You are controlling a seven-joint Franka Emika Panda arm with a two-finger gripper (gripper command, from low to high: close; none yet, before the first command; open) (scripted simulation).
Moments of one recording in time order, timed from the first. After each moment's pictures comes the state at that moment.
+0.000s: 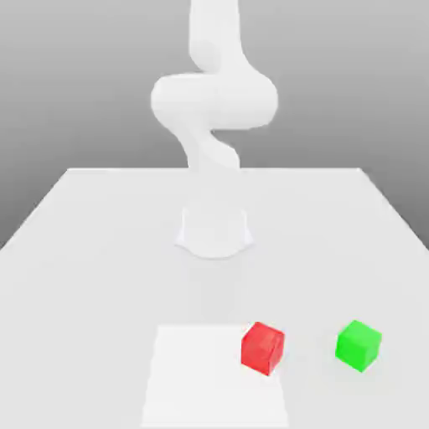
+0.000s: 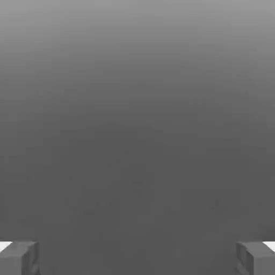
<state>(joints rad) -0.04 -0.72 0.07 -2.34 -0.03 2.35 0.90</state>
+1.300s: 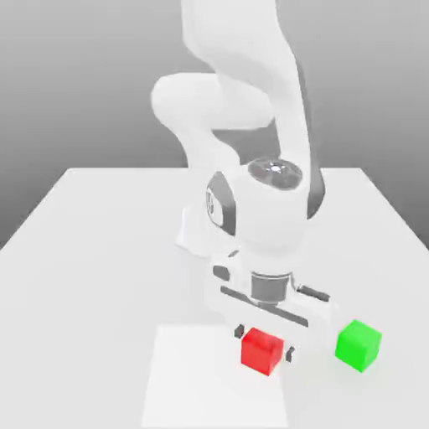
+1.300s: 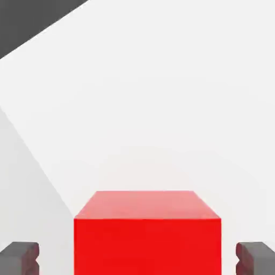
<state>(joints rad) -0.06 0.26 0.19 -2.72 -0.28 2.97 1.77</state>
